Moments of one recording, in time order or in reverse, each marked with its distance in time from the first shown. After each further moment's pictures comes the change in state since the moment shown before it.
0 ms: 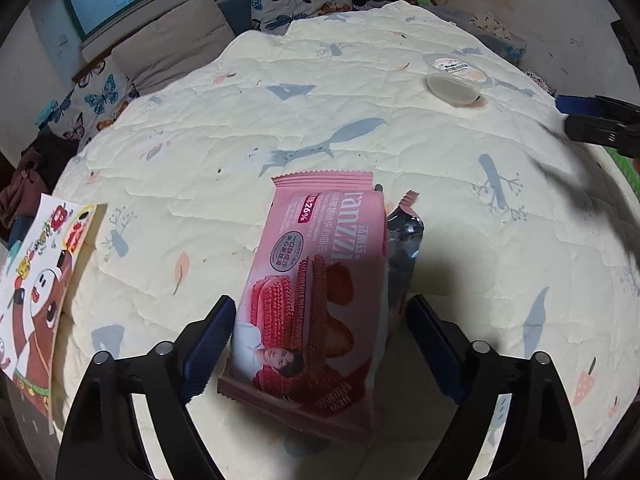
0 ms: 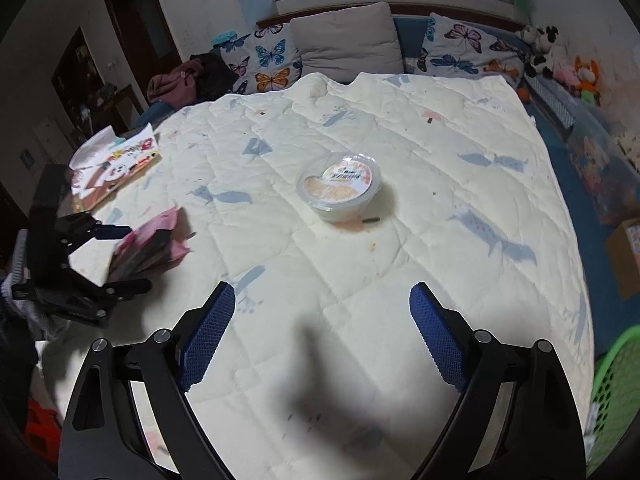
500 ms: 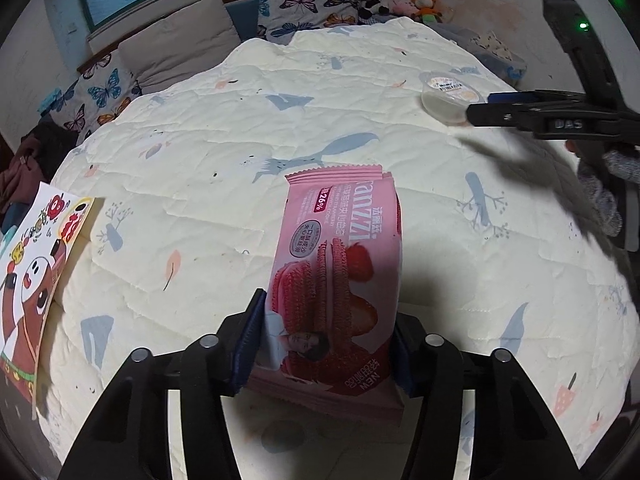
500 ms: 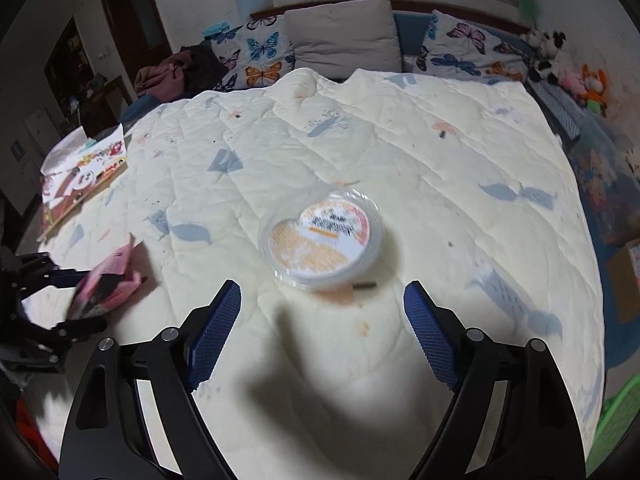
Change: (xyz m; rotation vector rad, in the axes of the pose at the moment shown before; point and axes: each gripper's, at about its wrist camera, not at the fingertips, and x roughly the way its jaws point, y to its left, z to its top) left arm -0.010 -0.004 -0.002 -0.057 -0.045 -0.028; right arm 0.060 -0.005 0.042 -0.033 0.016 -0.029
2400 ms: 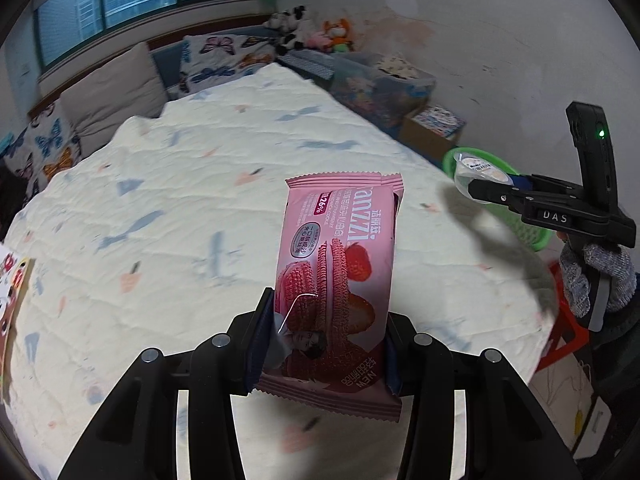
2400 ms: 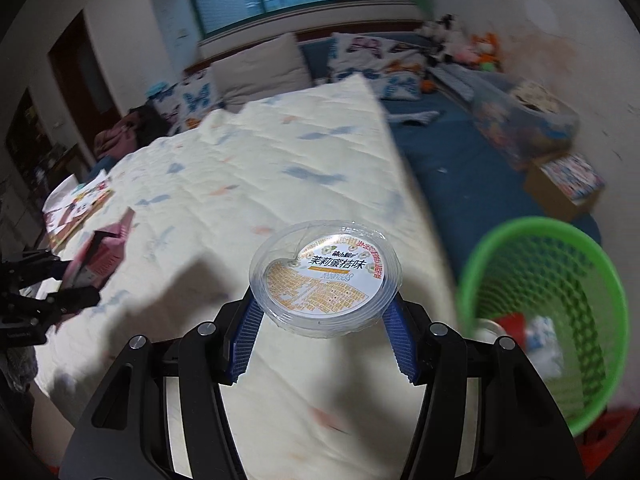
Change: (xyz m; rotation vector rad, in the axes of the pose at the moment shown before) left arm -0.073 -0.183 0.013 0.111 -0.121 -0.205; right arm -0.193 -0.099 -0.171 0.277 -0.132 -0.168
